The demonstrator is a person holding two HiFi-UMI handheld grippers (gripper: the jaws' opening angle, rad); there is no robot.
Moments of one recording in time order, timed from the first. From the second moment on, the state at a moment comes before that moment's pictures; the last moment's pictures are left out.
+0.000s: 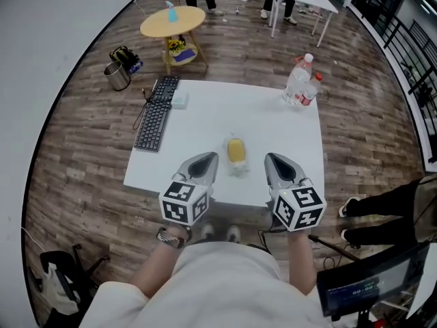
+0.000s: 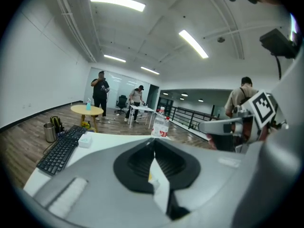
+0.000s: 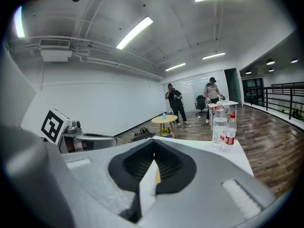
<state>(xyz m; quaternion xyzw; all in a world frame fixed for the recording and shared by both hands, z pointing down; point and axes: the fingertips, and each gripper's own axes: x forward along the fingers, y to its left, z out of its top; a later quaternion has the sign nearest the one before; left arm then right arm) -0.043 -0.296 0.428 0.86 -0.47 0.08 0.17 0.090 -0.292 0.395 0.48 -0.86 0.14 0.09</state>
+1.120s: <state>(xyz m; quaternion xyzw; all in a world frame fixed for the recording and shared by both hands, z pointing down) -0.058 -0.331 0.347 0.89 -0.45 0.06 0.03 0.069 -0.321 0.316 0.52 -0.85 0.03 0.05</state>
